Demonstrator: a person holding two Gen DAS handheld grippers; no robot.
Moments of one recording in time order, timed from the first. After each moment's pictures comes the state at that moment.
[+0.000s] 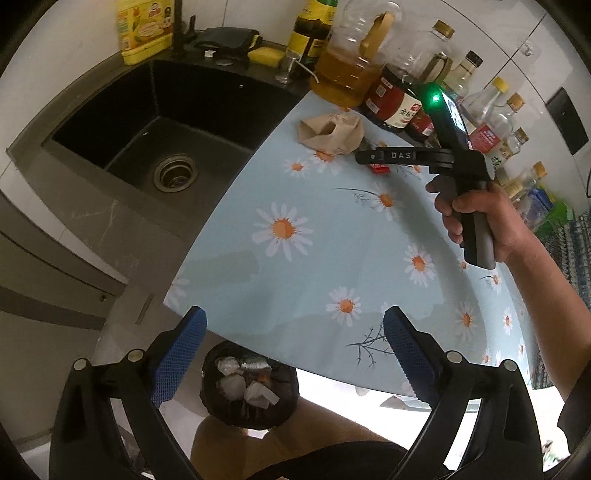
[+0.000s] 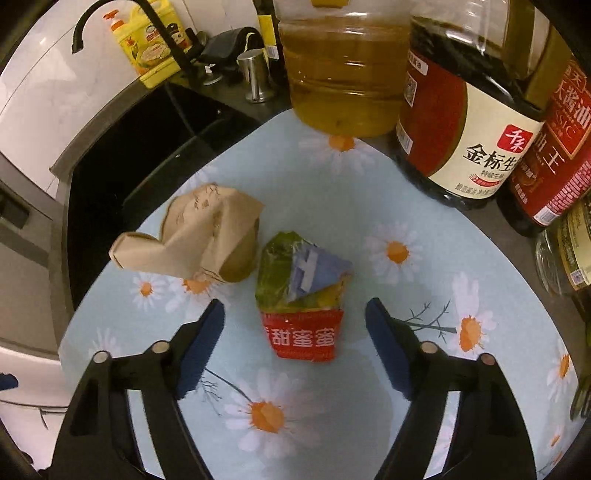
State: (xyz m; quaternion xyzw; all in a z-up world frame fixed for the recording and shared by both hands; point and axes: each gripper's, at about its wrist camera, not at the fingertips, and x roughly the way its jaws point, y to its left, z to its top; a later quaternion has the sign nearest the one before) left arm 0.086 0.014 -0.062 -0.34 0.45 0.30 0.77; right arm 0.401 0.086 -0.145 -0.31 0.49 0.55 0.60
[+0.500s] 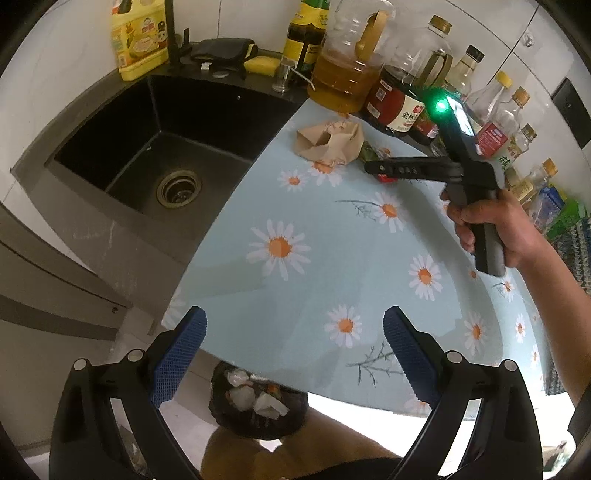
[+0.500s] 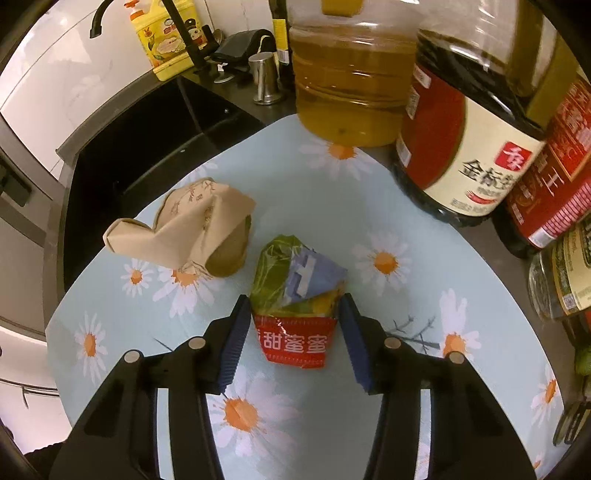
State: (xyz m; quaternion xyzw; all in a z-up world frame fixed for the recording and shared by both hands) left arm 0.113 0.018 -0.059 -0.31 0.46 0.32 0.77; right arm 0.404 0.077 -0.140 -0.32 0.46 0.57 0.60
